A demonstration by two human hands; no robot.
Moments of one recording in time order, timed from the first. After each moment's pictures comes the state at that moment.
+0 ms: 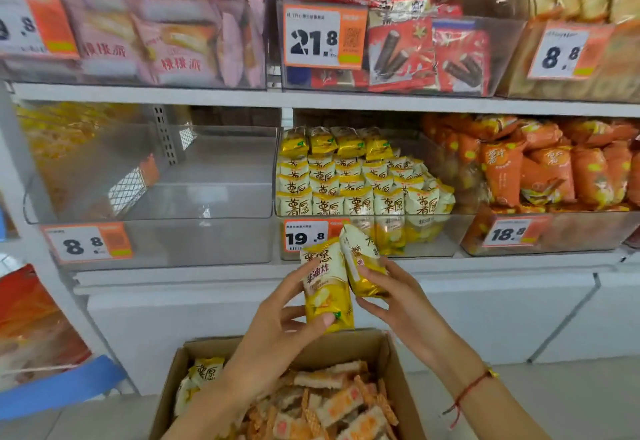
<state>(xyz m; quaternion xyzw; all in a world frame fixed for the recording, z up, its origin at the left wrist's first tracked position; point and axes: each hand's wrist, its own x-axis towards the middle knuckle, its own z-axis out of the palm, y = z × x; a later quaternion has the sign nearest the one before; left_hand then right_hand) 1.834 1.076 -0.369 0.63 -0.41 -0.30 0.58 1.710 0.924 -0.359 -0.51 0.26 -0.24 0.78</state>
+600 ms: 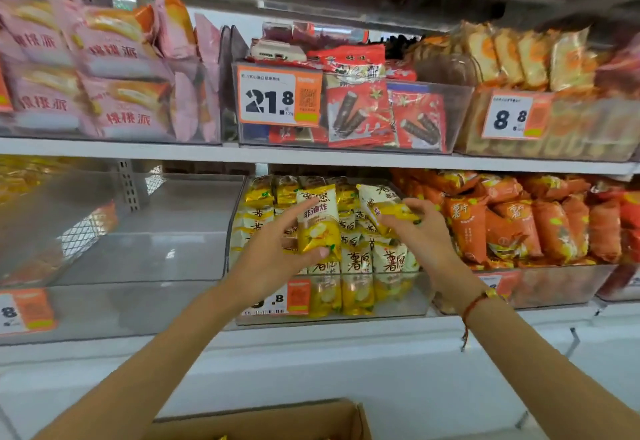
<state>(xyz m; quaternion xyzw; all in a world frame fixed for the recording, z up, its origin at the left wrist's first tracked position) 1.882 0.956 -0.270 0.63 -0.53 -0.17 0.54 1.727 0.797 -0.255 -0.70 0.38 -0.42 0.44</state>
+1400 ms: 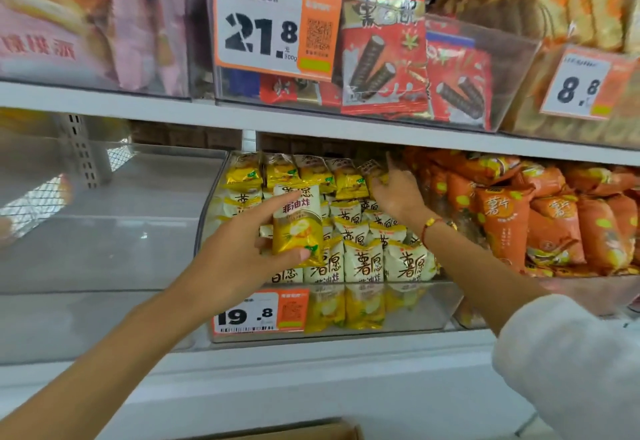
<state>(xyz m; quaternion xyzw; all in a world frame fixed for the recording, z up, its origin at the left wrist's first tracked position) 1.928 0.936 -0.297 0.67 -0.52 -0.16 0.50 1.827 0.680 -0.275 -0.85 0.42 -0.27 0.15</state>
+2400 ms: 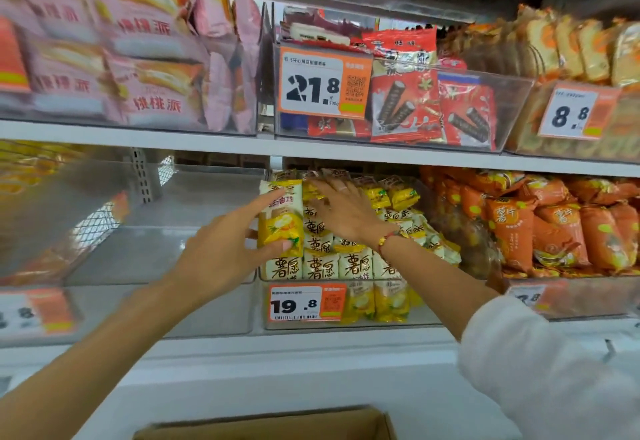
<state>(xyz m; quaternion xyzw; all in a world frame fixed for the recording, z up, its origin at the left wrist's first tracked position) 1.957 1.001 -0.266 0.77 -0.50 -0.05 0.39 1.879 0.793 -0.264 -0.95 0.27 -0.14 0.05</state>
